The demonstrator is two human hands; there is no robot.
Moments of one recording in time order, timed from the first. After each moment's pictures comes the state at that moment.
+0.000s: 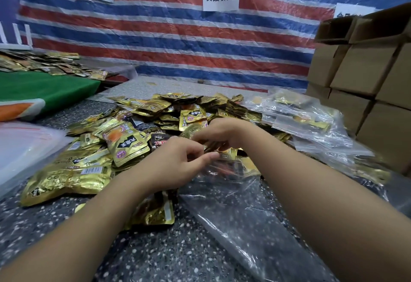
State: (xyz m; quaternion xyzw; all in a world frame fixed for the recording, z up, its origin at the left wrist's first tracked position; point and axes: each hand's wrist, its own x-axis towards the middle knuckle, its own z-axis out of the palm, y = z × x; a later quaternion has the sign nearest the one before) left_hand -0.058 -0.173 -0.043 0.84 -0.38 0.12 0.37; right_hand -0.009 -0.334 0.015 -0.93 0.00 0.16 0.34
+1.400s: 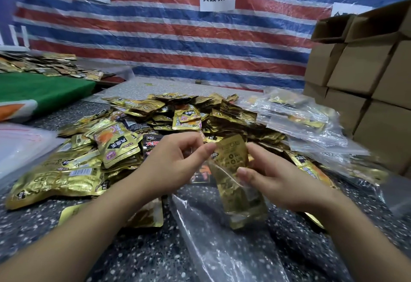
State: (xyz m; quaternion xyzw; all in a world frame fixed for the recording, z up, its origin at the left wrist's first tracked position) left_hand -0.083 -0.192 -0.035 0.76 -0.36 0.14 0.51; right_hand -0.144 -0.417 -0.017 -0.88 -0.19 0.01 0.42
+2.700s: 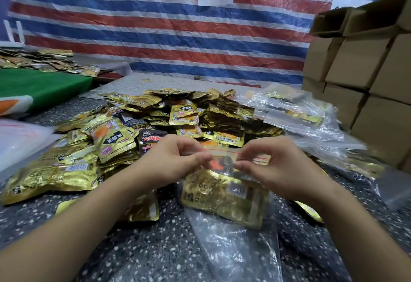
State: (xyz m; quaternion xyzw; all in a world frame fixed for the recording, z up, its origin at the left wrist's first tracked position) left_hand -0.079 -0.195 -0.036 0.78 -0.28 -0.04 0.56; right_hand -0.153 -0.415 -0.003 -0.92 -0.20 -0.16 0.30
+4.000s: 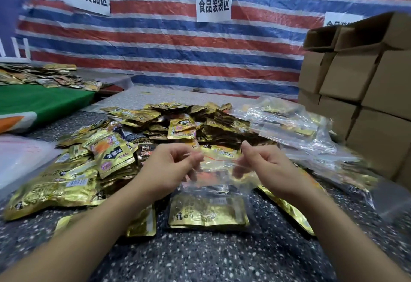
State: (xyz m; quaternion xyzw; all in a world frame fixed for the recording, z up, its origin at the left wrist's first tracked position) left_hand -0.074 -0.200 -0.037 0.76 -0.25 0.06 0.59; right_hand -0.126 -0.424 -0.011 -0.87 -0.14 -0.12 0.45
